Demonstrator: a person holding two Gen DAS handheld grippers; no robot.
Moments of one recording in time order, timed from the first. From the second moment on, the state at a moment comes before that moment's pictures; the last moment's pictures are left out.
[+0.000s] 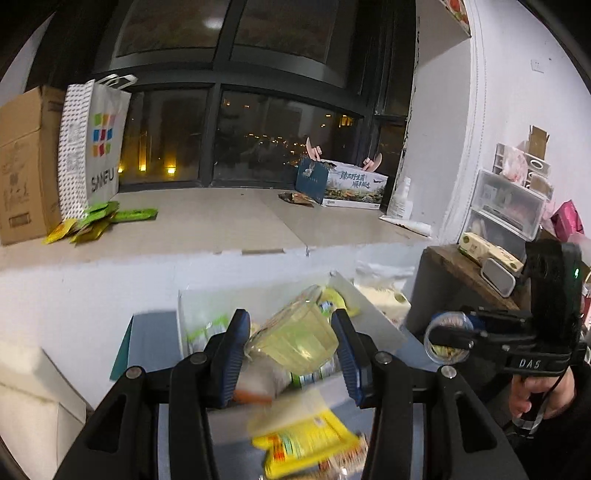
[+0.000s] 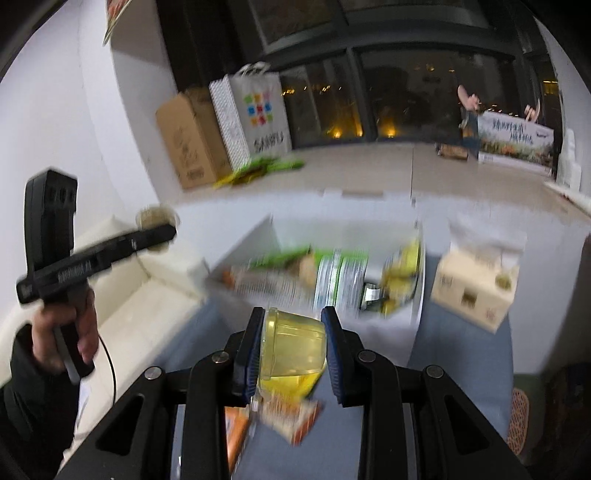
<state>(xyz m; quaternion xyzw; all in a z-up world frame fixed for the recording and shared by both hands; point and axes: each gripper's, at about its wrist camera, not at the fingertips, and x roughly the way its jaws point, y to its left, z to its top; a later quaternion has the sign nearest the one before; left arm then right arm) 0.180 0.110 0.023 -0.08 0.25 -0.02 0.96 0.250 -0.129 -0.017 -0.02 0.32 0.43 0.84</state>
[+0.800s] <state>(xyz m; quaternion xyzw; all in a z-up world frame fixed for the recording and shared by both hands) 0.266 0.139 -0.020 -0.08 0.33 0.04 0.94 0.377 -0.085 -0.040 0.01 0.39 0.37 0.84</state>
